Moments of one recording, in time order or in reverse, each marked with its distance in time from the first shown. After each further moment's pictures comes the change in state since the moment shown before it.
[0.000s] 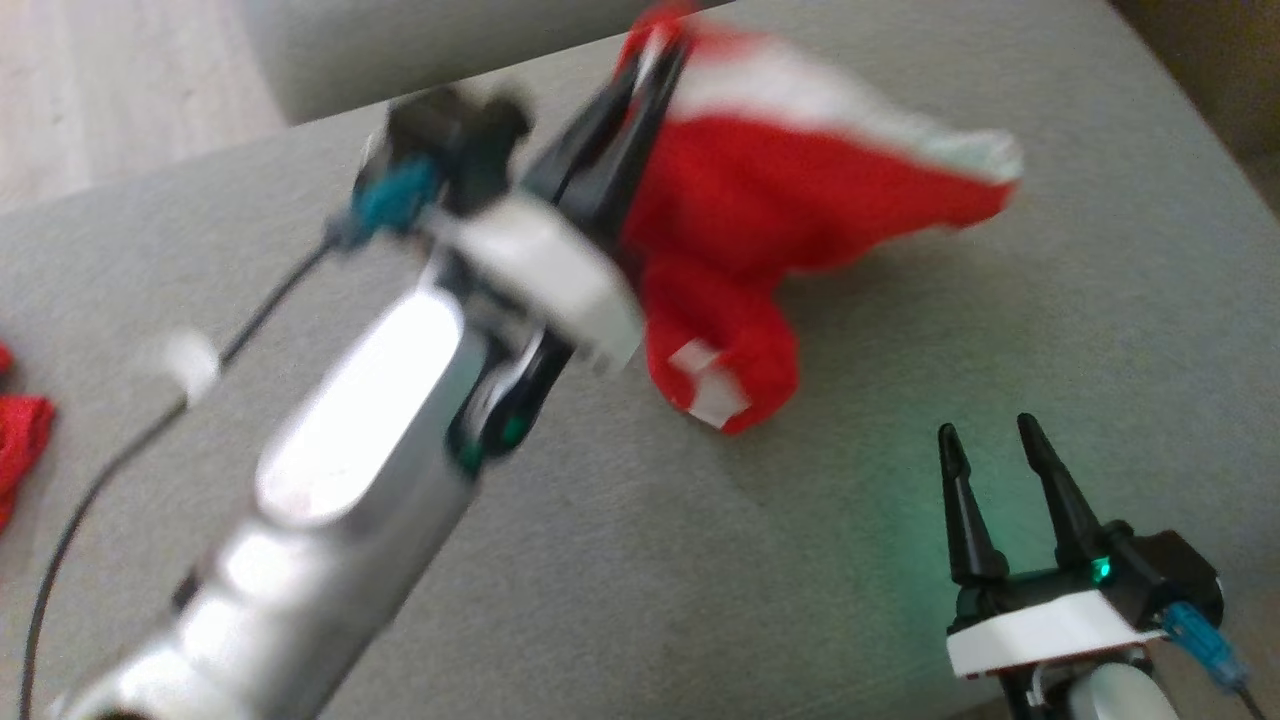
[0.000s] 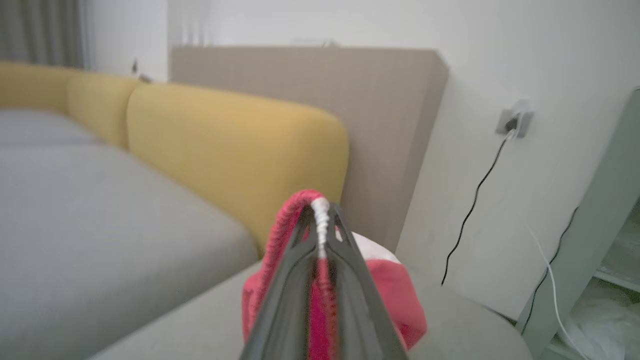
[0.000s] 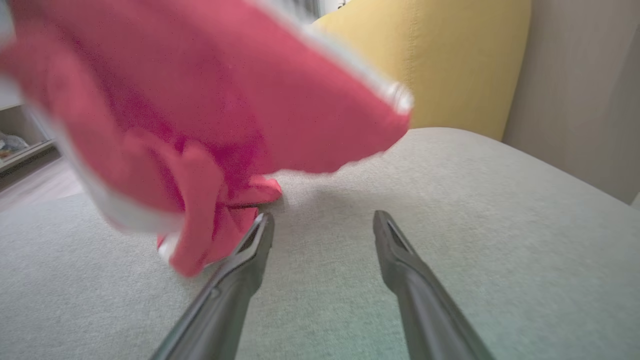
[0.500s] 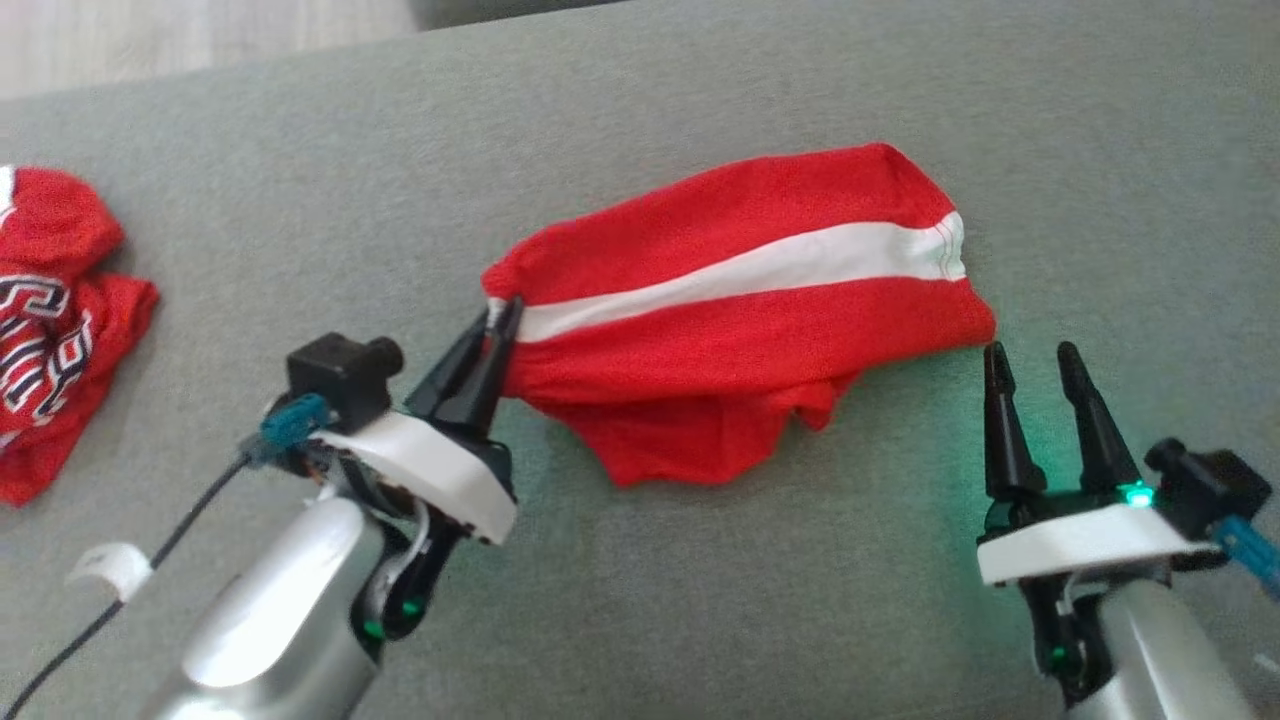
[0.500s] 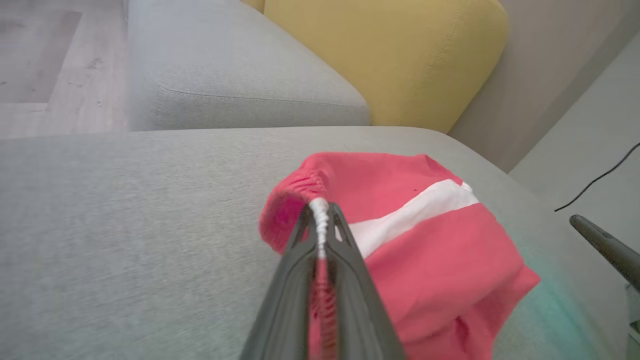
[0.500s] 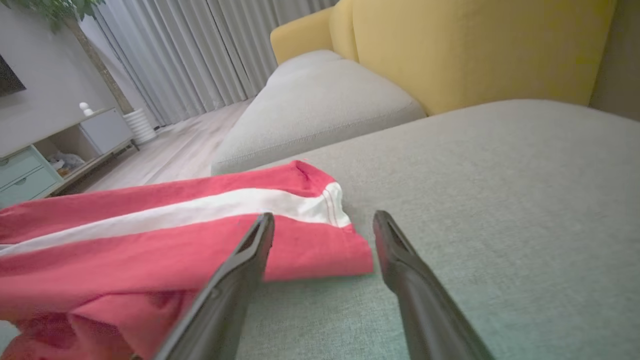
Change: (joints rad) left arm 0.391 0.175 0.030 -0.009 -0.068 0.013 -0.075; right arm -0.146 -0.034 -0.025 0.095 0.181 0.000 0.000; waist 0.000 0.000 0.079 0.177
